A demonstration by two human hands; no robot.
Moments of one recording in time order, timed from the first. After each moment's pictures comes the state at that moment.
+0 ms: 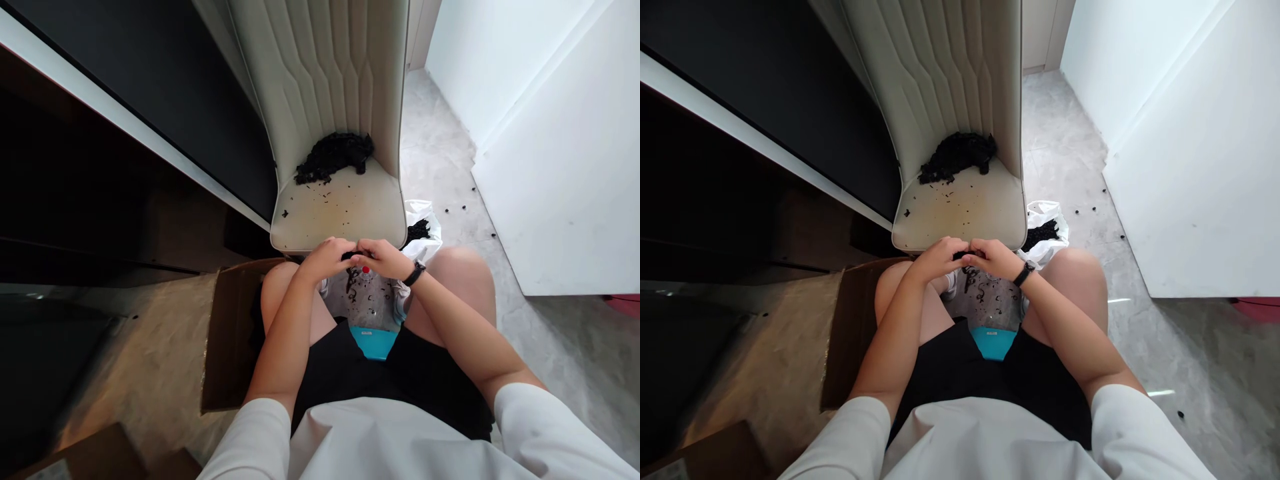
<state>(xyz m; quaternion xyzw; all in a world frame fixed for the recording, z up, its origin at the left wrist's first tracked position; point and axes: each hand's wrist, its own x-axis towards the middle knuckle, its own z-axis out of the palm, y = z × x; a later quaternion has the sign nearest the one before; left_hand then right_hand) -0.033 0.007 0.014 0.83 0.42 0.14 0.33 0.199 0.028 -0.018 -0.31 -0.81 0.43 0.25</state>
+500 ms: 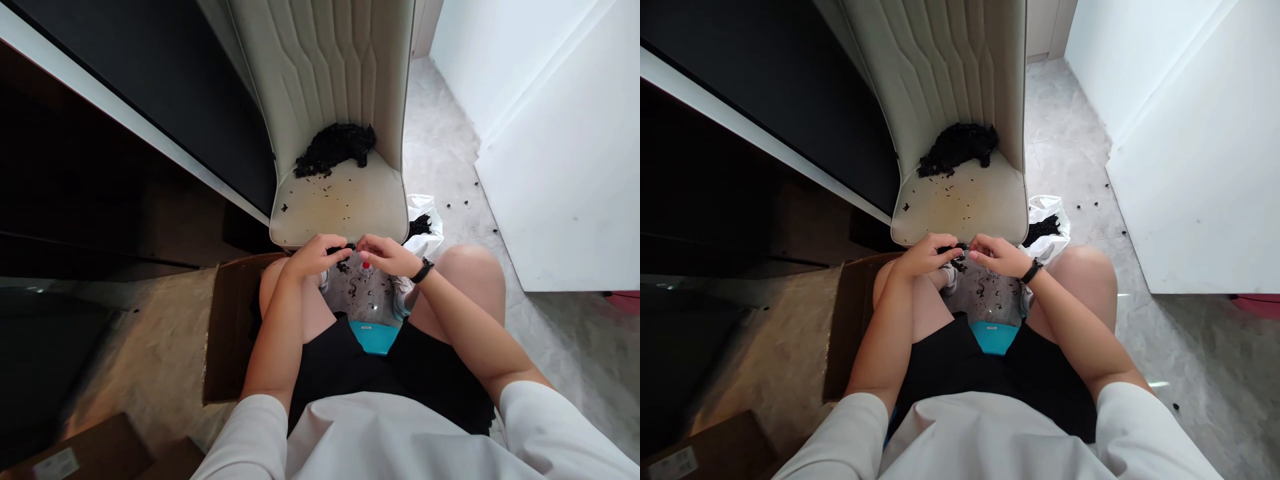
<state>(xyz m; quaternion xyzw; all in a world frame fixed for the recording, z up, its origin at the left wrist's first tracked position) -0.053 -0.002 0.031 0.78 0.43 0.21 0.40 0.214 0.022 -0.016 -0.27 -0.78 0.51 0.23</state>
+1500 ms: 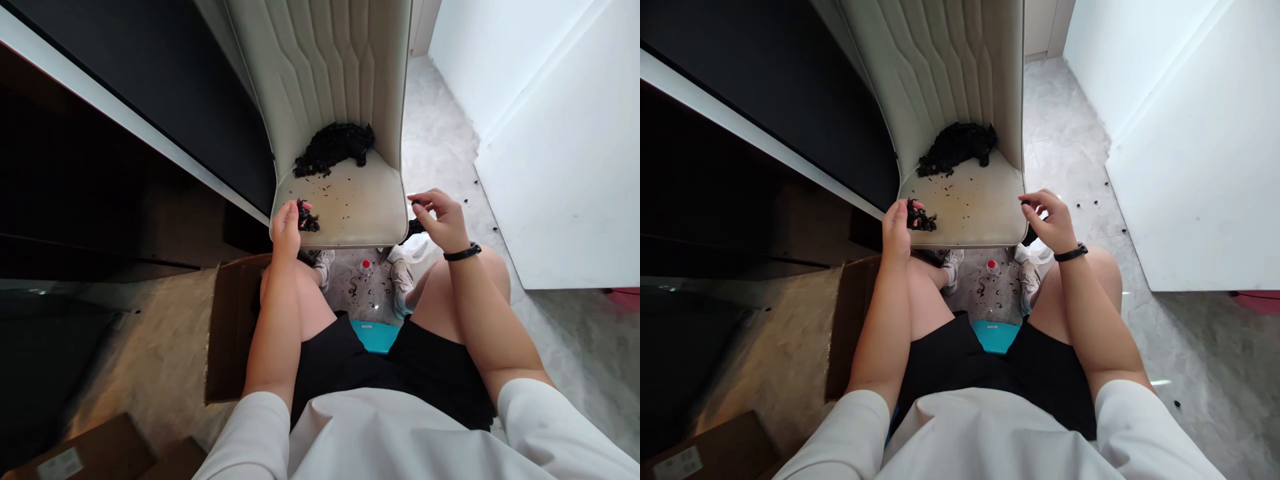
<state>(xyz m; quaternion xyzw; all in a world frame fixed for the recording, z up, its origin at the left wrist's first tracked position) -0.085 0.024 0.006 0.52 0.56 0.58 0.28 0.290 0.065 -0.001 -0.46 -0.70 0.27 0.48</state>
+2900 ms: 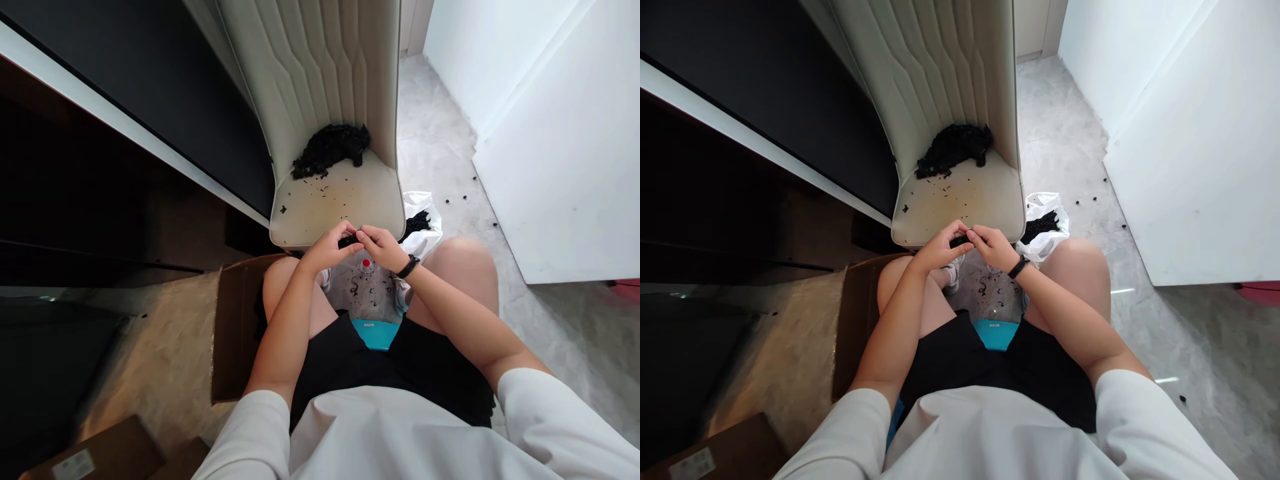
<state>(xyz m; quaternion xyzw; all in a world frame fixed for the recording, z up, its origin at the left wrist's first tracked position) -0.029 0.007 0.002 0.70 0.44 0.30 0.48 0.185 0.019 -0.020 -0.36 -0.74 0.45 0.36</state>
